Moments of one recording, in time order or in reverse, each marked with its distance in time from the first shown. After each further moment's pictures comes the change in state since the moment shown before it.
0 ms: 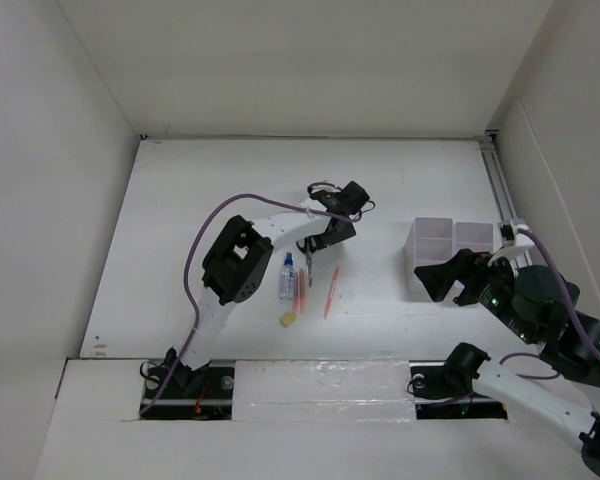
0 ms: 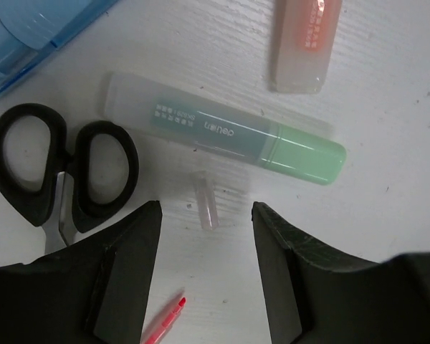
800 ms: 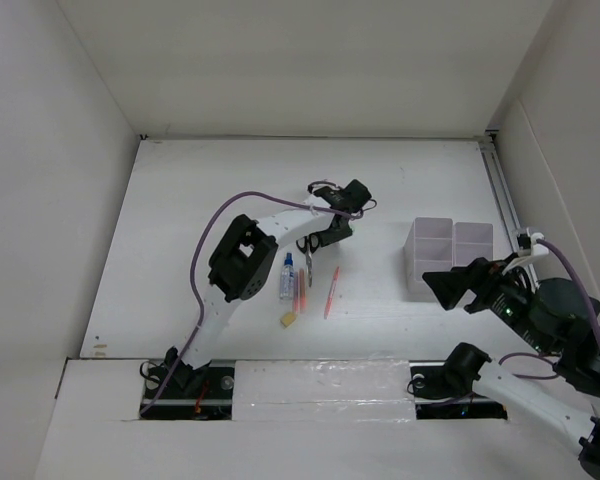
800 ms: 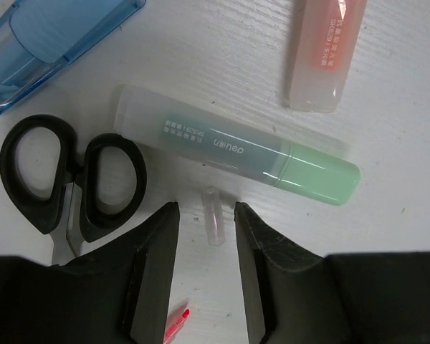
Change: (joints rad) left arm 0.012 0.063 0.092 -0.086 -0.023 -0.010; right arm 0.000 -0.076 0.000 0.000 -0.034 -0.005
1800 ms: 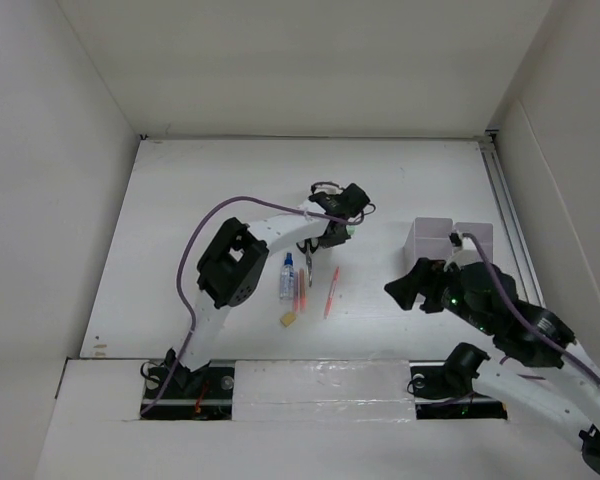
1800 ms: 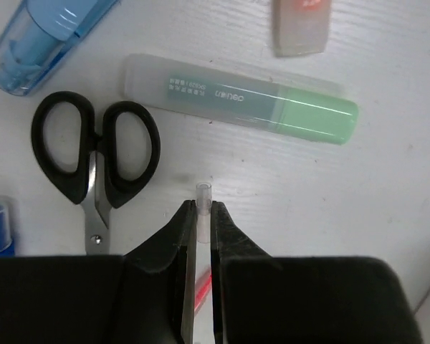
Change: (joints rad) left arm -0.020 -0.103 -0.138 0.081 0.008 0.111; right arm 0.000 0.090 -0.223 0.113 -0.109 0.098
